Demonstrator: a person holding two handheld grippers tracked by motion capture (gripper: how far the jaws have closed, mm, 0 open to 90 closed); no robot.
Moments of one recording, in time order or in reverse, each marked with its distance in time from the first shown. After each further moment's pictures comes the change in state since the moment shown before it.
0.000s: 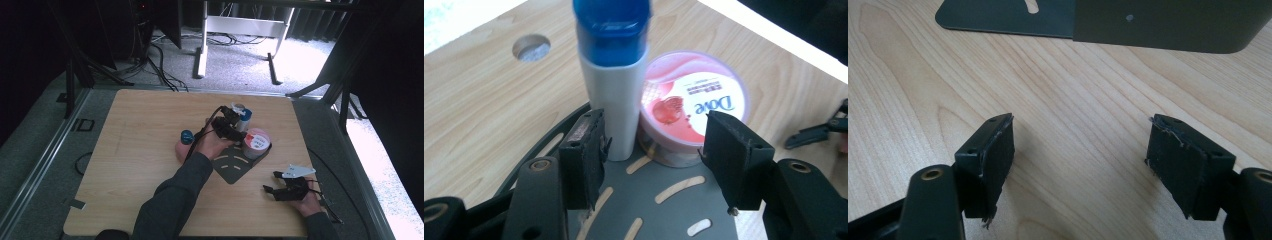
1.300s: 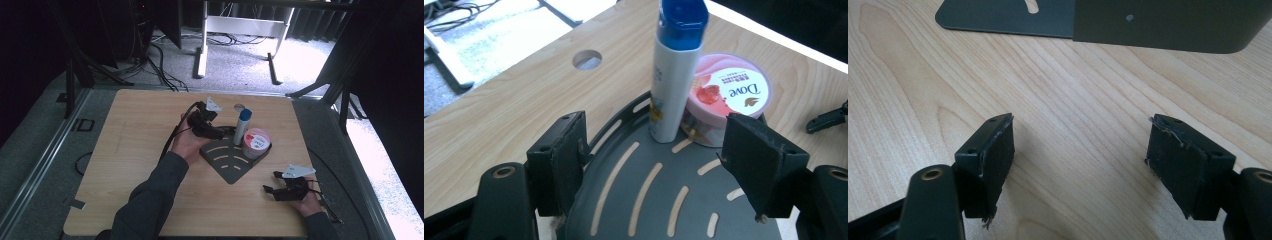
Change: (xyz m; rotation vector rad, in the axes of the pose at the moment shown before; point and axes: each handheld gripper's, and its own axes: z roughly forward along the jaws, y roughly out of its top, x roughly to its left) left arm 0.033 -0.030 -0.059 -0.101 0.078 0.021; right arm 0.000 0.000 0.000 0.000 0.000 -0.001
